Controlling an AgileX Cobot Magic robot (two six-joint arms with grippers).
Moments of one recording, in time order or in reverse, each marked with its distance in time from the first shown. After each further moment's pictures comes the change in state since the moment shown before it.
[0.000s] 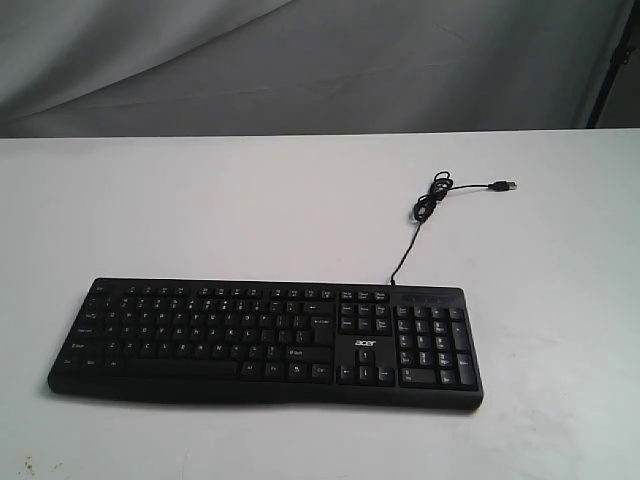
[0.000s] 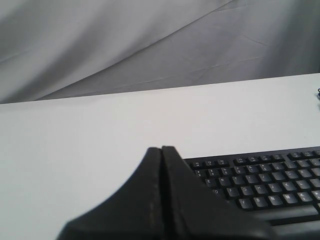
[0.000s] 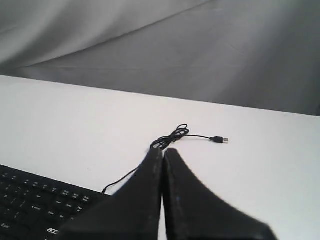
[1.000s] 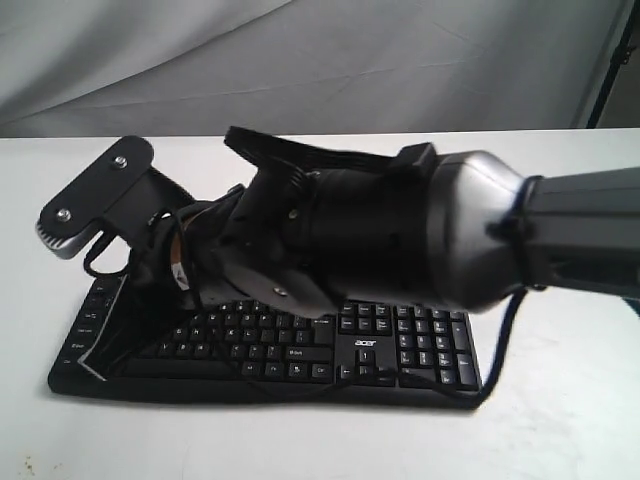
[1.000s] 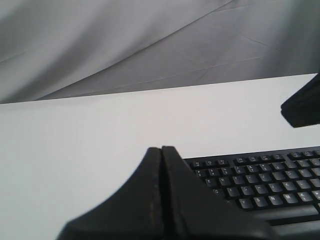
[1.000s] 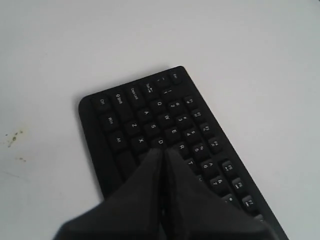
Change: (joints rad) left arm 0.000 0.000 0.000 0.000 0.000 0.000; right arm 0.784 1.332 -0.853 -0.293 -0.014 0.155
